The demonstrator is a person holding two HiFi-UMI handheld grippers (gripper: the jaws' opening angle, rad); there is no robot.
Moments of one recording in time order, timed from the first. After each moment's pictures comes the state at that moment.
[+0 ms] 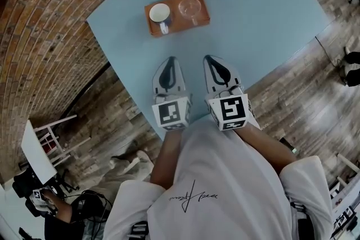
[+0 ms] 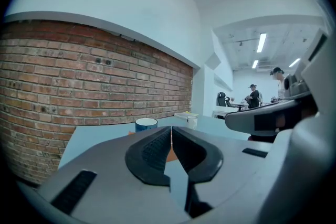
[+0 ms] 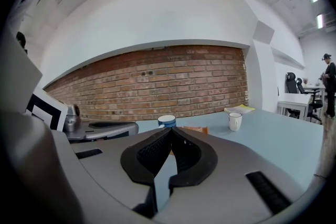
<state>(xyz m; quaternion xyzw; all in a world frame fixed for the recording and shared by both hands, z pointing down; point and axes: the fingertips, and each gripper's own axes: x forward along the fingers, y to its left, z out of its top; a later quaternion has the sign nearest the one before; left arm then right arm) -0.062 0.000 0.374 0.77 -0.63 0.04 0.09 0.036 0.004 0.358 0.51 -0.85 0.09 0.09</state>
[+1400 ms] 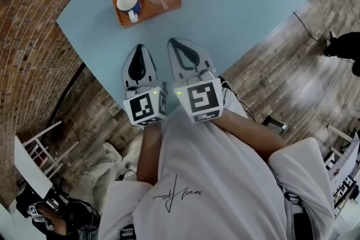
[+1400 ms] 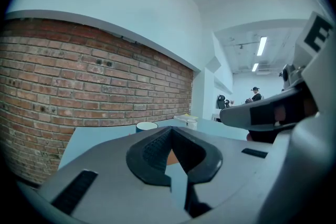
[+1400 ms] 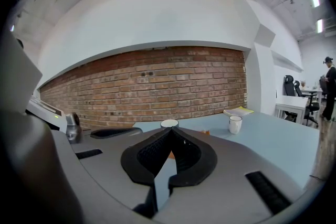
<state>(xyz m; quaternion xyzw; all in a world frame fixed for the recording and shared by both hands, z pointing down) -0.076 -0.001 0.361 0.77 -0.63 0.03 0.10 0.006 0.003 0.331 0.52 -0.85 0.09 0.10</state>
